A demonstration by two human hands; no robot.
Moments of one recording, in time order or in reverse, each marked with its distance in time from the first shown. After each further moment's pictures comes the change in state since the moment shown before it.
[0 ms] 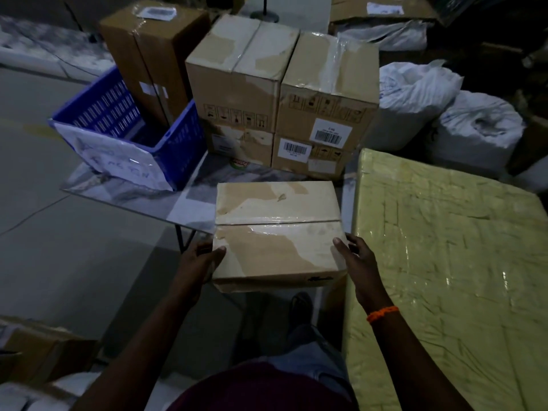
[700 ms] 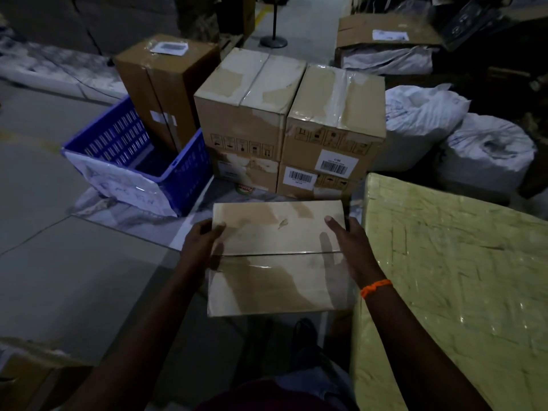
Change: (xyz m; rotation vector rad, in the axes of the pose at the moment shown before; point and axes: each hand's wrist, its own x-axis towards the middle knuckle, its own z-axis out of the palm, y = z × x) left_hand 0.057 0.080 0.022 0.044 0.054 0.166; right_hand 0.087 -0.078 0.044 -0.036 -0.064 -0.051
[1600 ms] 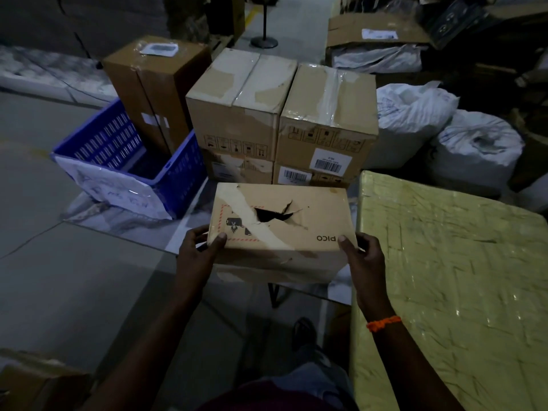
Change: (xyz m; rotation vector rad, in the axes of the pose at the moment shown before) left_hand -0.032 -0.008 -0.004 0.040 0.042 0.176; right_hand -0.057 0.014 -0.019 0.058 0.248 -0.112
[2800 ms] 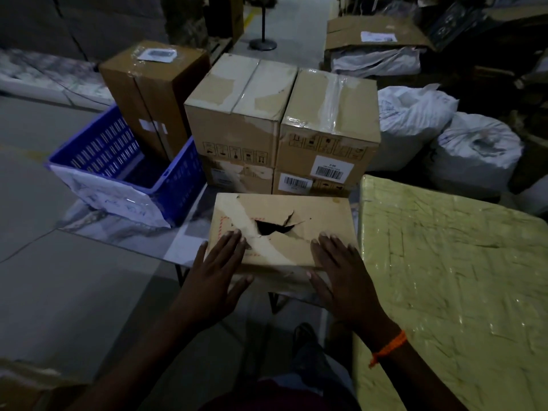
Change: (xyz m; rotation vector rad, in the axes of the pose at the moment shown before) left_hand -0.002 -0.008 -0.005 1.146 -0.328 0.775; right_hand -0.010 0.007 0.009 -0.984 -0.338 -0.844
